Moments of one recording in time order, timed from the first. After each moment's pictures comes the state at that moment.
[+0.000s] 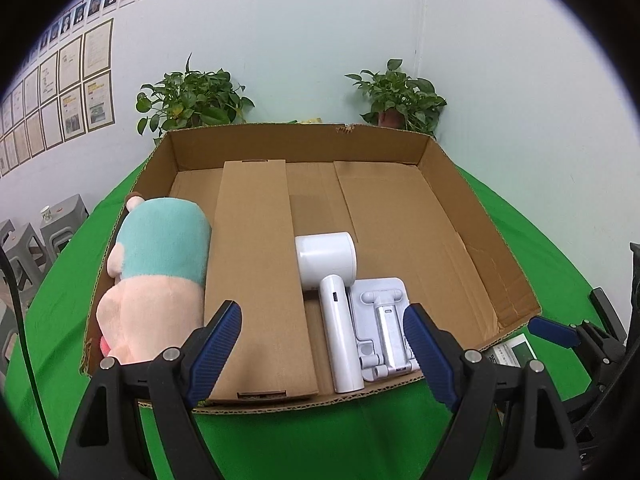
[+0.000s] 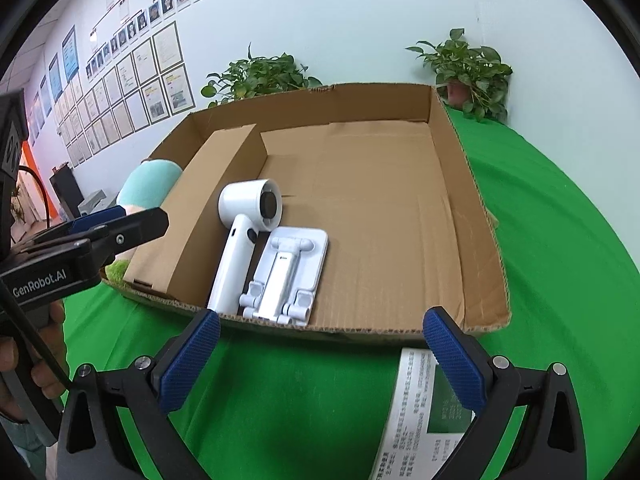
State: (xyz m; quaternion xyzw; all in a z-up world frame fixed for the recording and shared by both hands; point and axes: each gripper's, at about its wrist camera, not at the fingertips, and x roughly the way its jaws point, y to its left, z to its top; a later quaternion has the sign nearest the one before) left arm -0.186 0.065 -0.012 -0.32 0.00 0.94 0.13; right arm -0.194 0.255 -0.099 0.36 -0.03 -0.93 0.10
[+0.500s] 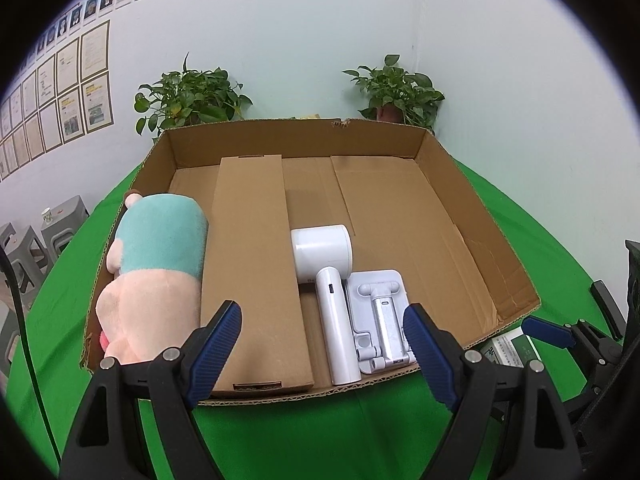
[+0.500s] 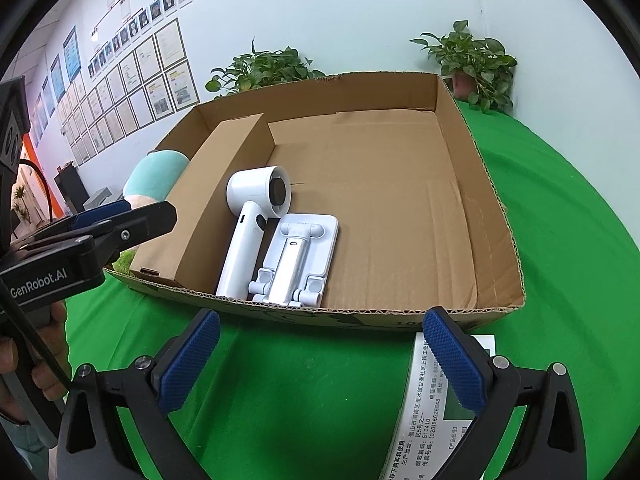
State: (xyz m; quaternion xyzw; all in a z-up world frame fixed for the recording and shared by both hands) left arm -0.180 0.069 -0.014 -0.33 0.01 0.94 0.13; right arm -0.191 0.251 -0.106 0.37 -0.03 -0.92 0.11
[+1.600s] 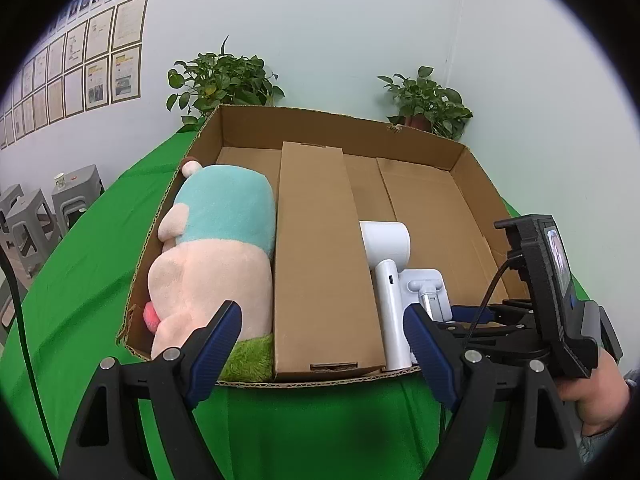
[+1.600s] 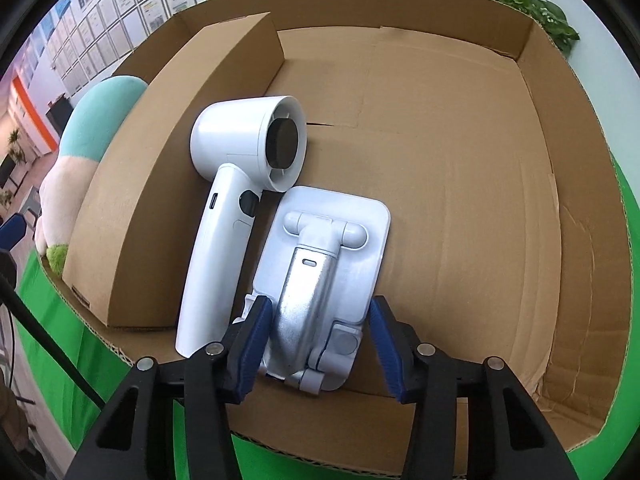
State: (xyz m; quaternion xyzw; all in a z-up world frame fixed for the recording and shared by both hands) left arm -0.175 0.005 -0.021 -0.33 -0.04 0.94 0.11; right arm -0.310 0.191 -0.153 0.51 0.03 -0.85 0.13
